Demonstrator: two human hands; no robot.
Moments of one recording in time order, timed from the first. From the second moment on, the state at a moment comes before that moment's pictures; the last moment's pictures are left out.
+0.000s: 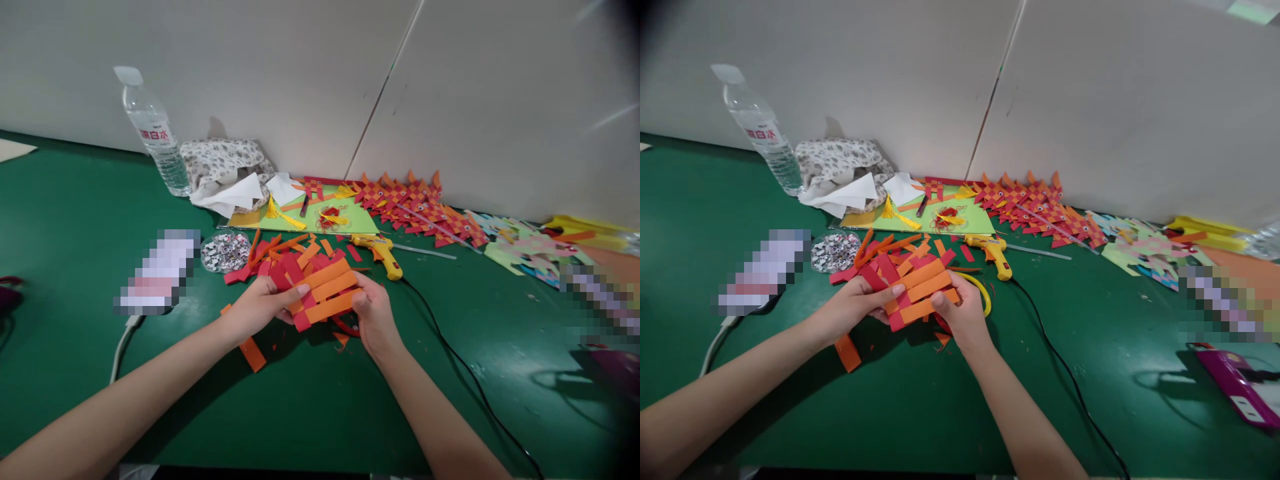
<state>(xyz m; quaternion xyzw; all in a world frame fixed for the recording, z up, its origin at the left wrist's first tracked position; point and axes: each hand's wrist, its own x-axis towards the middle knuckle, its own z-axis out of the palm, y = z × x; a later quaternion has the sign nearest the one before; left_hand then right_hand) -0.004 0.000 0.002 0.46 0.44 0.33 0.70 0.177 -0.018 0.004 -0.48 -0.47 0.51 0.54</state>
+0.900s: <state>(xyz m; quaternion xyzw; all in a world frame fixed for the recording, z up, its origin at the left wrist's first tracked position) -0.001 0.001 0.000 0.32 0.44 0.38 0.75 0.176 -0.013 -0.003 -0.55 -0.41 0.36 0.64</state>
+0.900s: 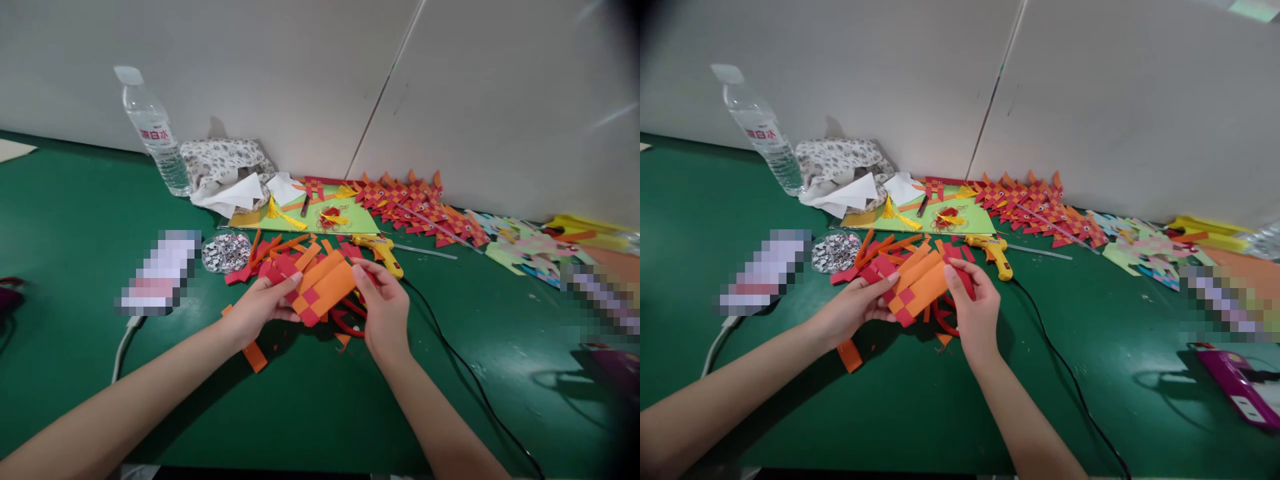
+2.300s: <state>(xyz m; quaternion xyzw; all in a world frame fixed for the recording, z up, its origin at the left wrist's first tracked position) 0.009 -0.007 0.005 0.12 0.31 0.43 0.84 0.142 -0.031 -0.025 -0.39 -0.87 -0.08 0.28</state>
